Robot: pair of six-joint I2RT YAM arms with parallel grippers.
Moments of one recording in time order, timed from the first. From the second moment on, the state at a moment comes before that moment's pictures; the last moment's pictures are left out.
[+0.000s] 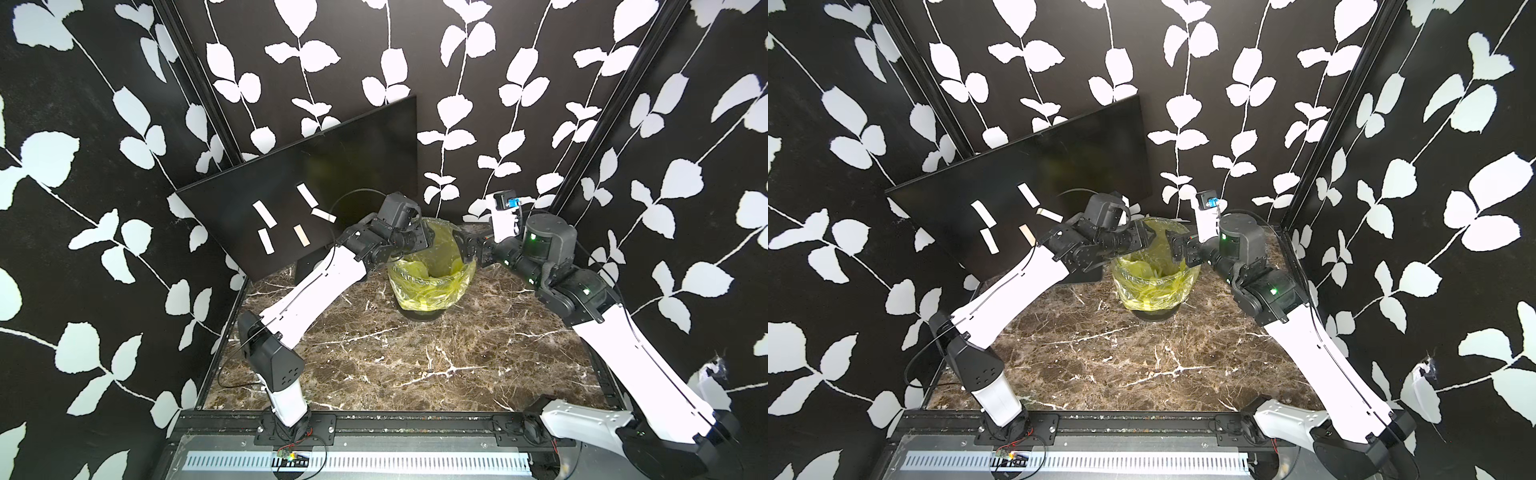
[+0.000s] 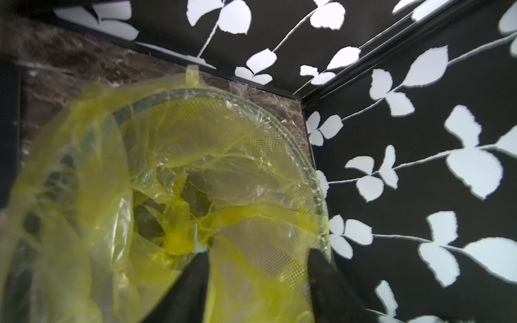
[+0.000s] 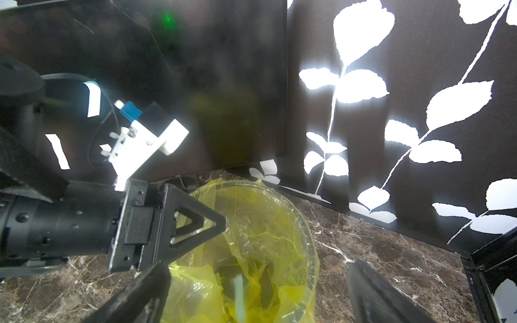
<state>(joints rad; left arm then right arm) -0.75 1.72 1.90 -0.76 0.00 -0.79 0.59 1.17 1.49 -0.54 0.14 0.07</state>
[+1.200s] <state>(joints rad) -0.10 1.14 1.21 -0.24 0.16 -0.98 0.59 1.24 1.48 -0.48 -0.01 0.11</state>
